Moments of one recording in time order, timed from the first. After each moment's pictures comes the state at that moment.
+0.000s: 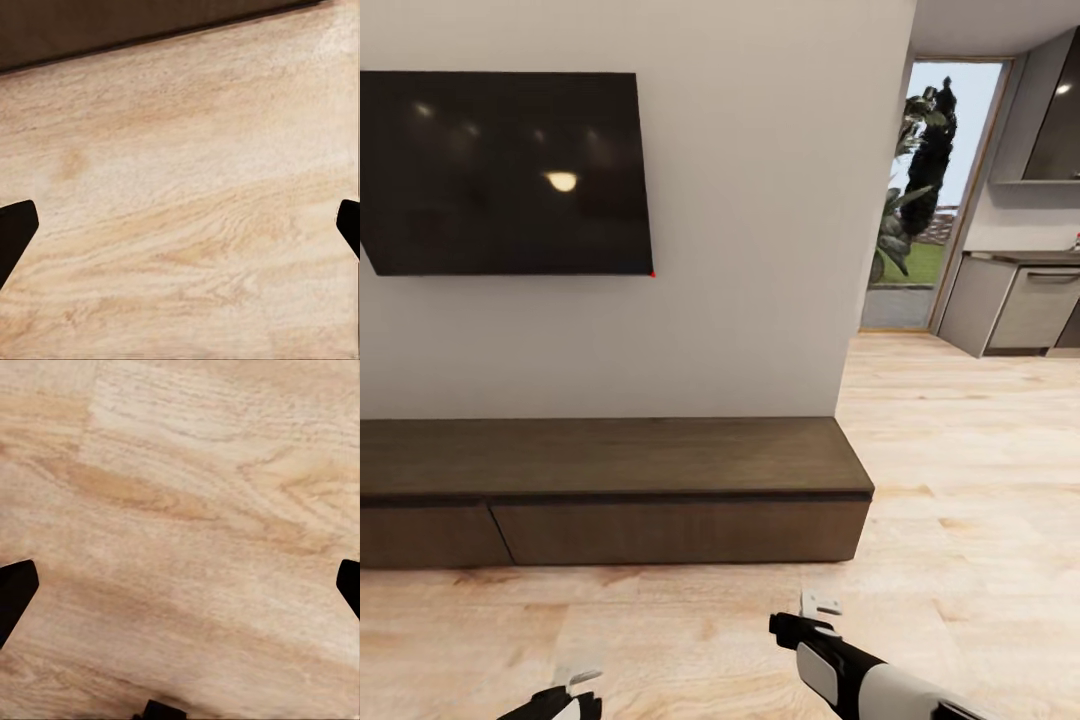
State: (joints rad) left arm -0.56 0.00 -0.37 -0.03 0.60 0.13 0.25; right arm -0.67 0.11 1.22 -0.12 -1.39 -0.05 -0.23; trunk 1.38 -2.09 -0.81
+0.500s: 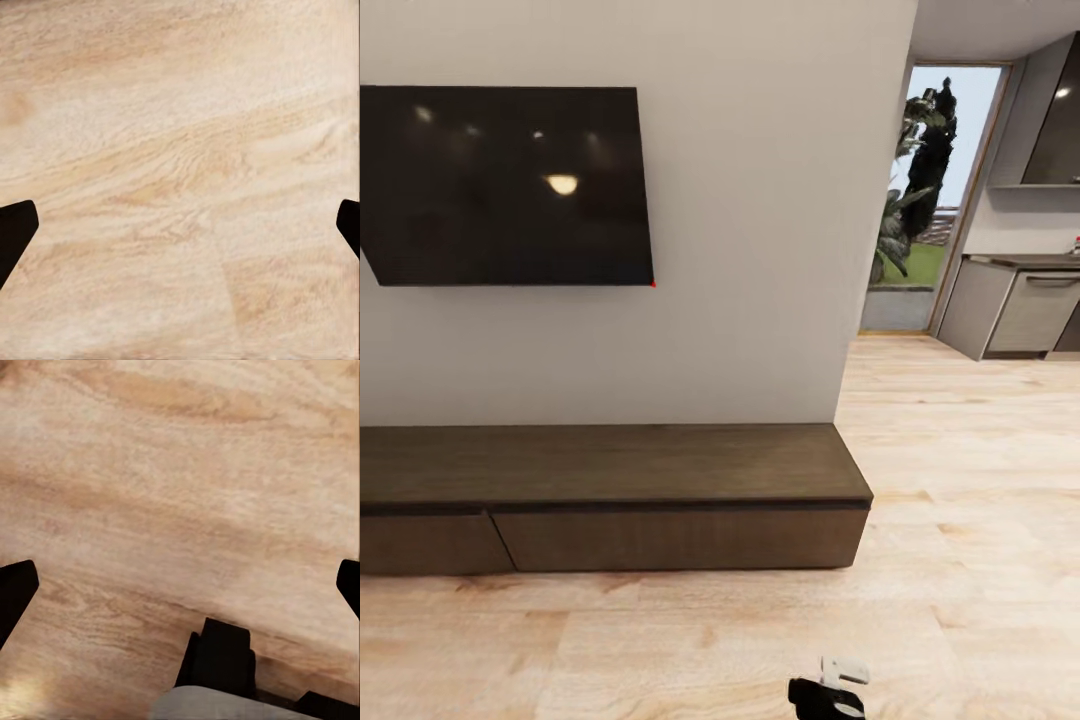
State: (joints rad) left arm -0.37 0.02 -0.38 -0.03 0.55 0.03 0.25; right arm -0.53 0.11 1.22 -0.06 -1.39 -0.15 -0.23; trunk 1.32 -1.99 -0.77
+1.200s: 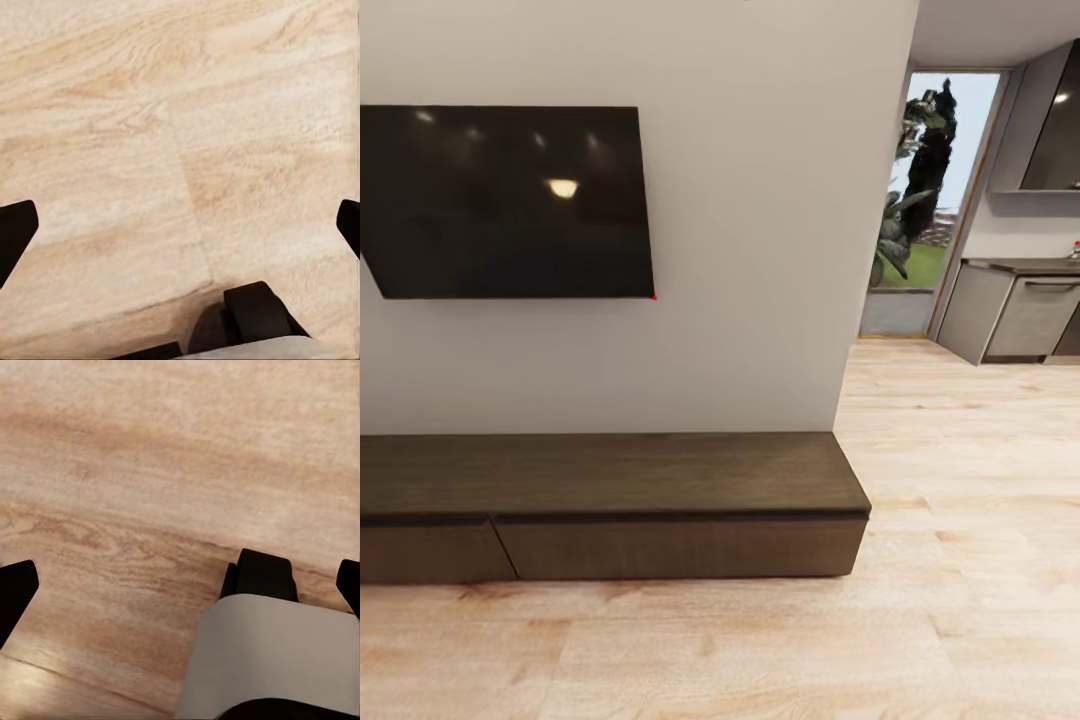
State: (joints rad) left arm -0.24 0.06 -0.38 -0.02 0.55 -0.03 0.20; right arm -0.34 0.11 1.22 -0.03 -1.40 -0.20 -0.23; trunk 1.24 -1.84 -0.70
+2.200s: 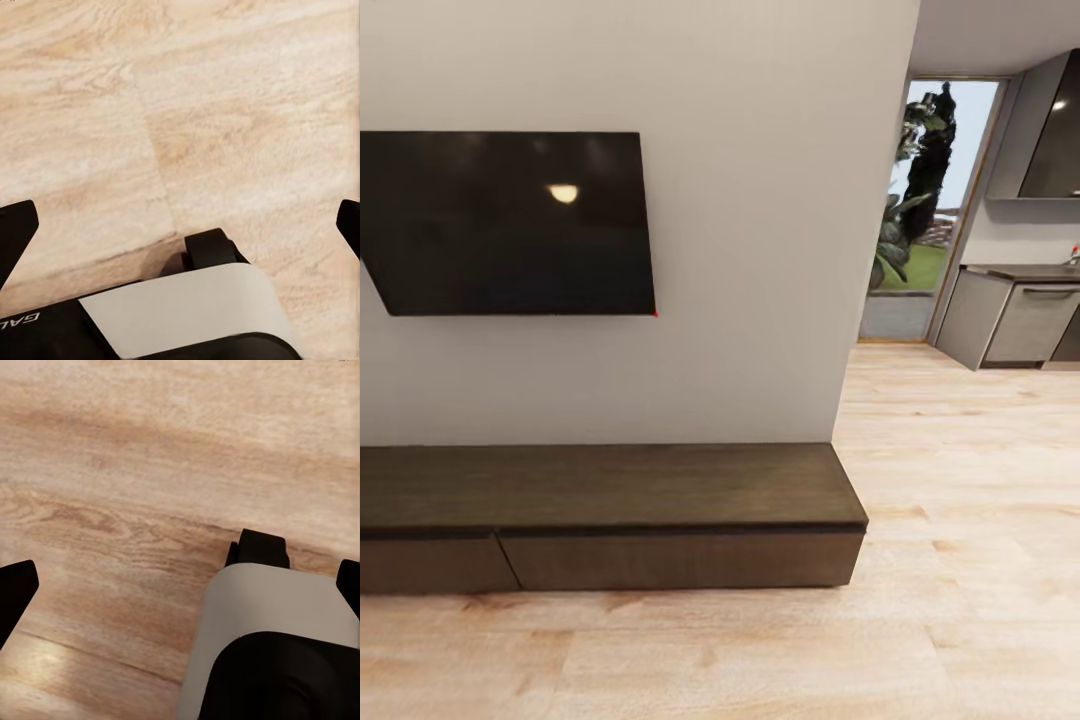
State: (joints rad) left arm -0.23 0.05 -0.39 -0.02 0.55 -0.03 0.20; right arm -0.27 0.10 1.22 0.00 -1.40 -0.20 -0.23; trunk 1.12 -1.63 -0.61
